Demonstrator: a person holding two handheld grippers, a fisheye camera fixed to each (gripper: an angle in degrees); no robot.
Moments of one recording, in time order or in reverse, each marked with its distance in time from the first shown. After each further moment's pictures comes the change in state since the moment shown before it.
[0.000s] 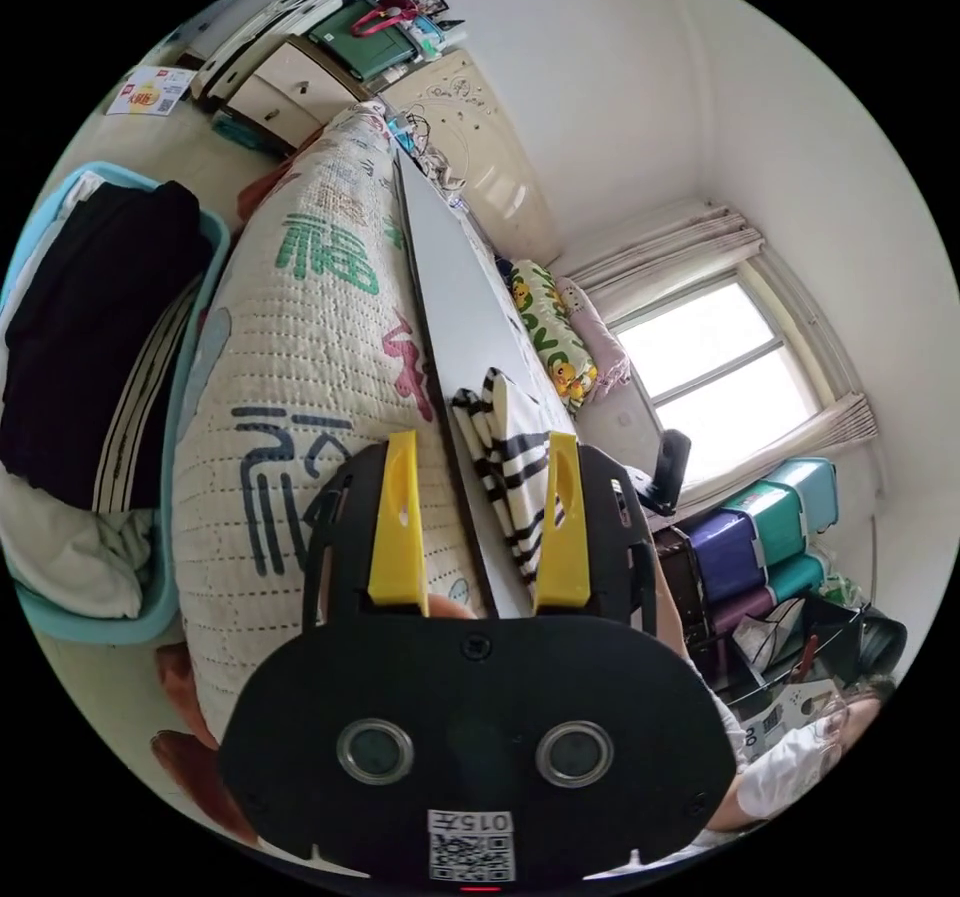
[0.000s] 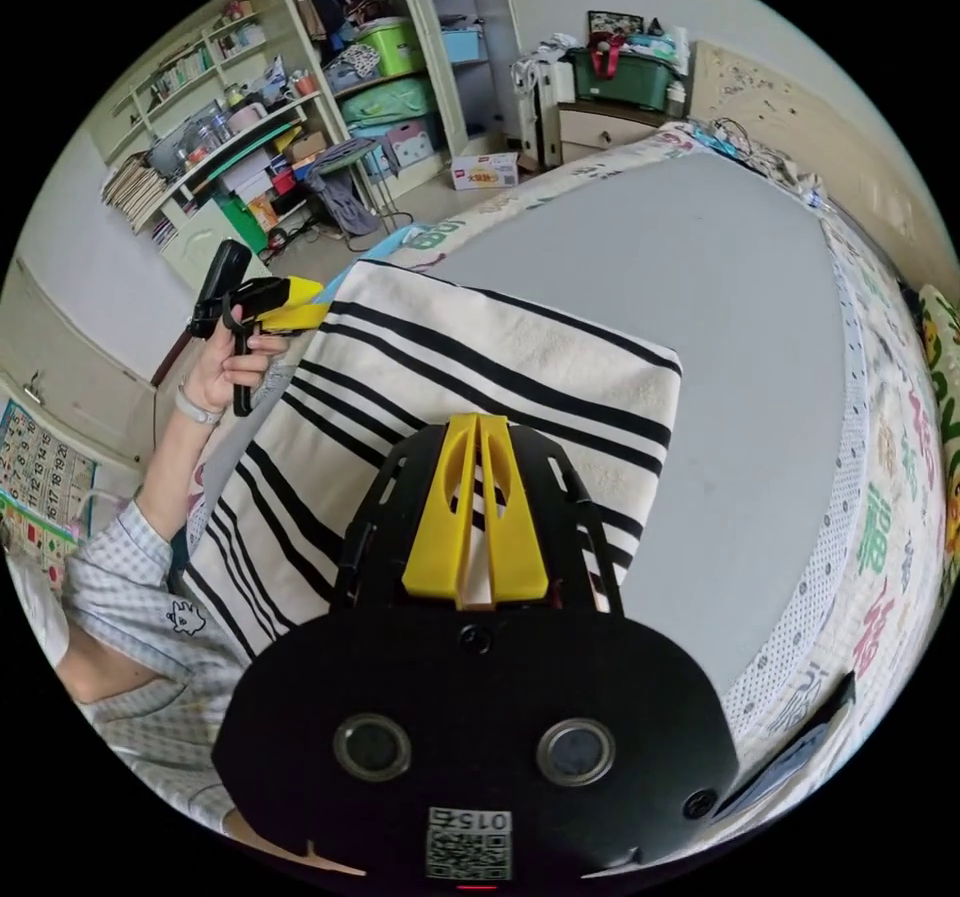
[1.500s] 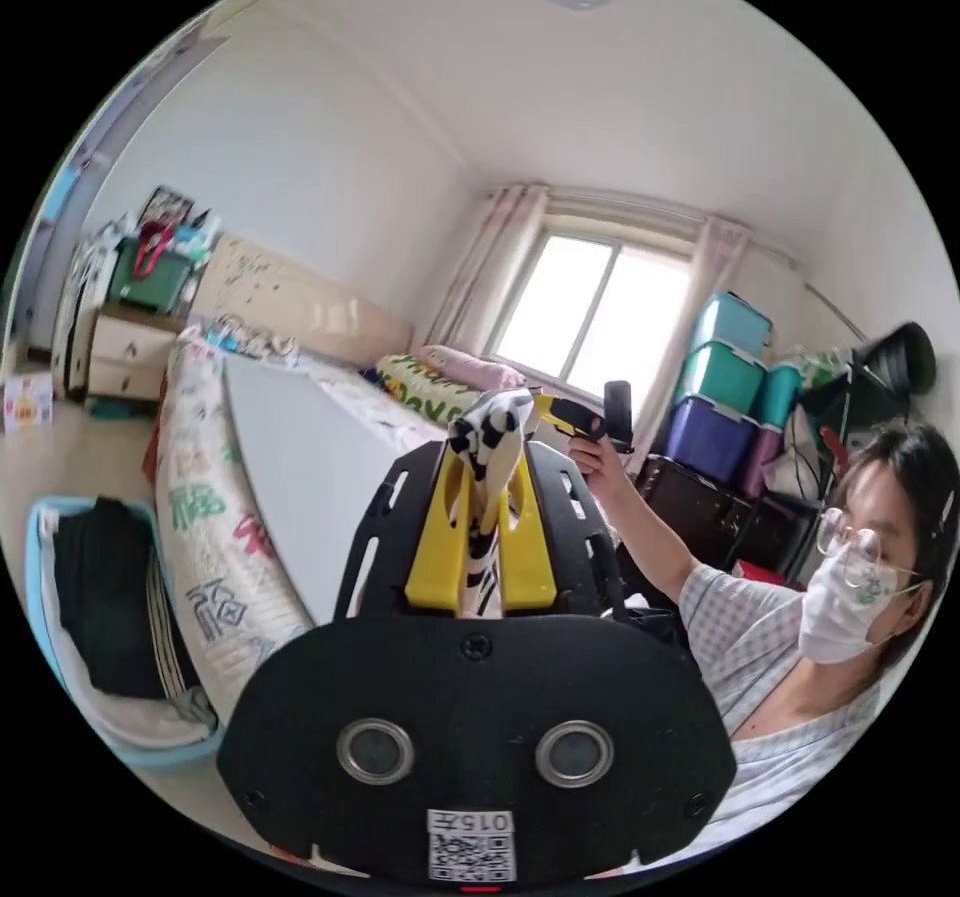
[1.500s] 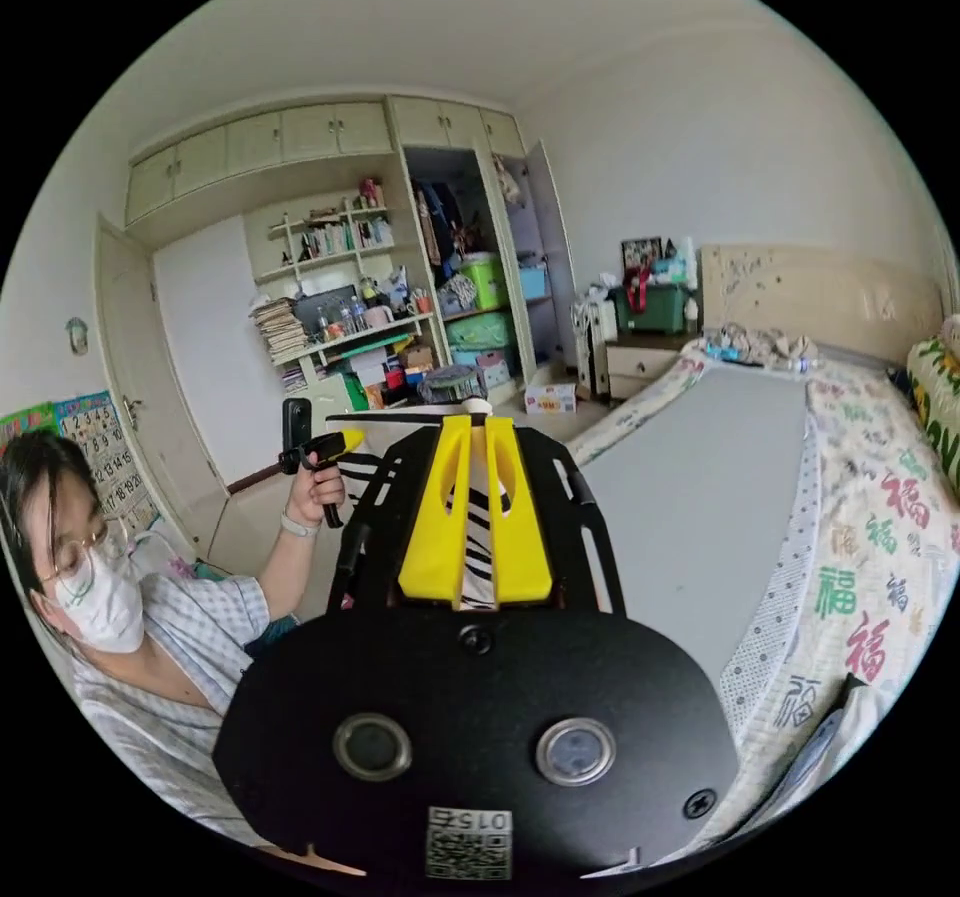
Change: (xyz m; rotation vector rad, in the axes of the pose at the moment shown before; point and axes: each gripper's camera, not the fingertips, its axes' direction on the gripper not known) left arm 0.316 -0.330 -0.074 0.238 0.094 0.751; right arm -0.017 0.317 -0.057 0.745 -0.125 -0.136
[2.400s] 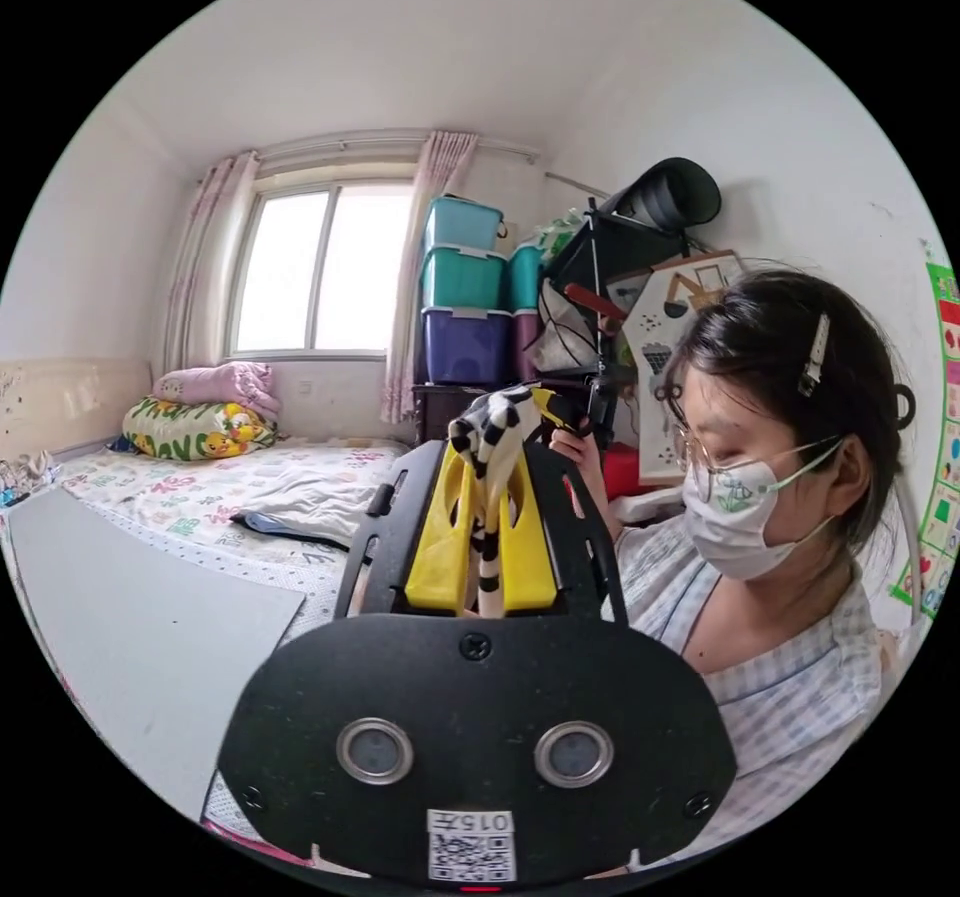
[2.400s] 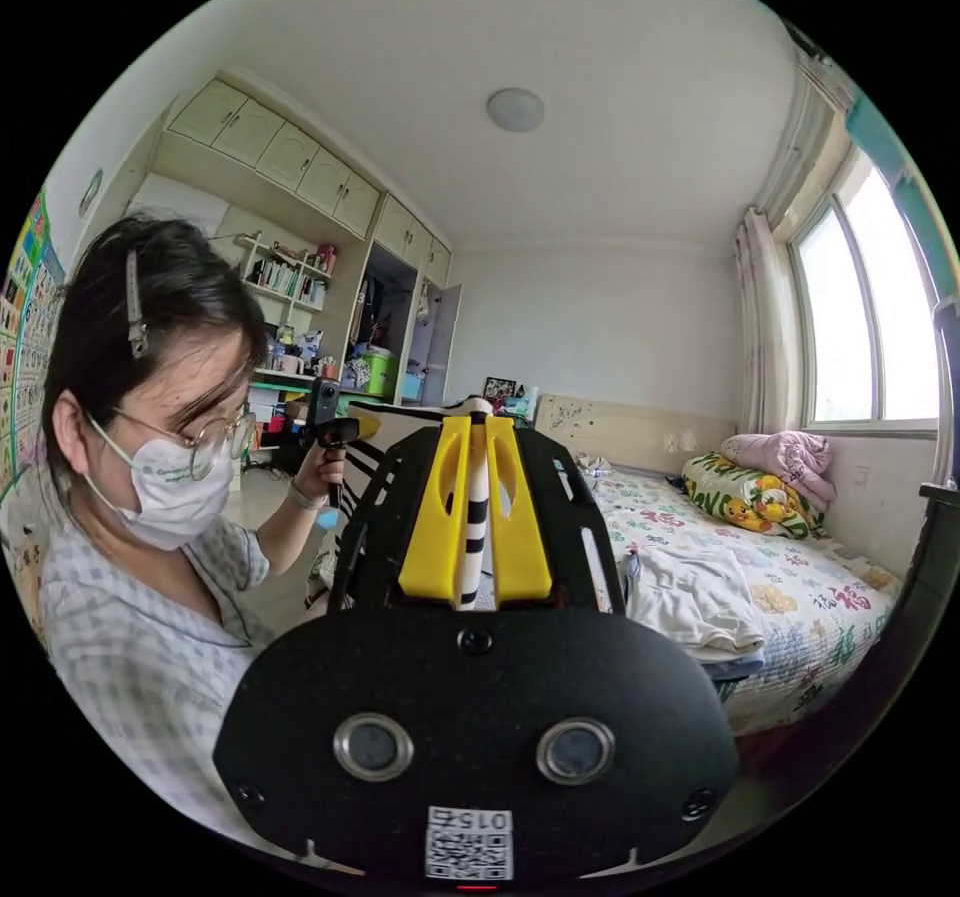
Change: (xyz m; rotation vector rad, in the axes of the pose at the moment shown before) left arm 0.314 -0.233 0.230 -0.147 0.639 0.400; right arm -0.370 0.500 -0.189 0.306 0.578 -0.187
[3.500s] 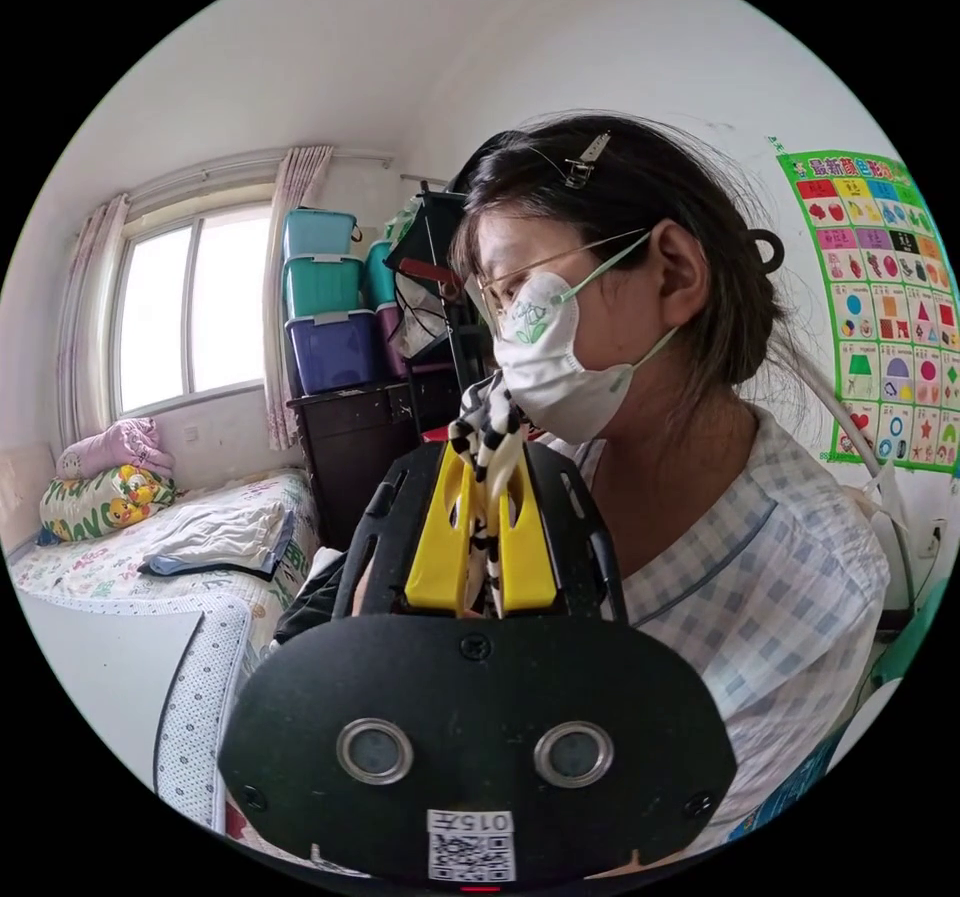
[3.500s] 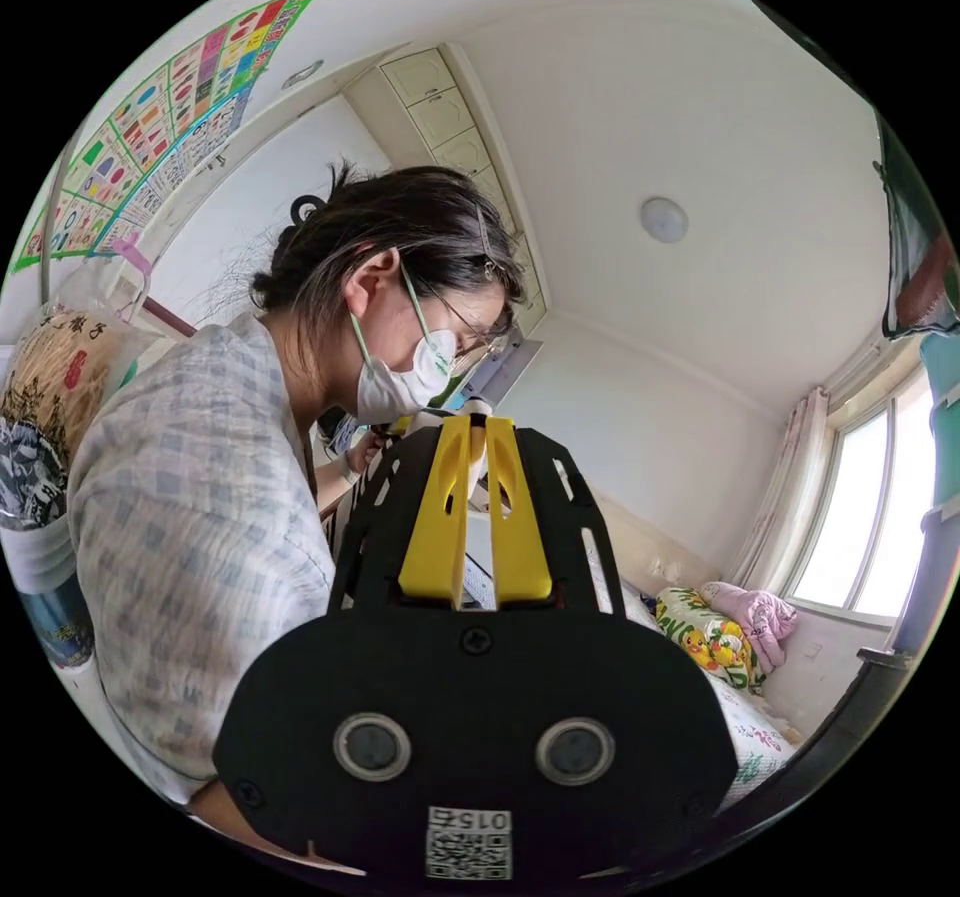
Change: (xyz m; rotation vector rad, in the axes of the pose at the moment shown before) left arm 0.108 -0.056 -0.022 0.004 0.286 0.239; right arm -0.195 0.234 -0.029 0.148 -0.059 -0.454
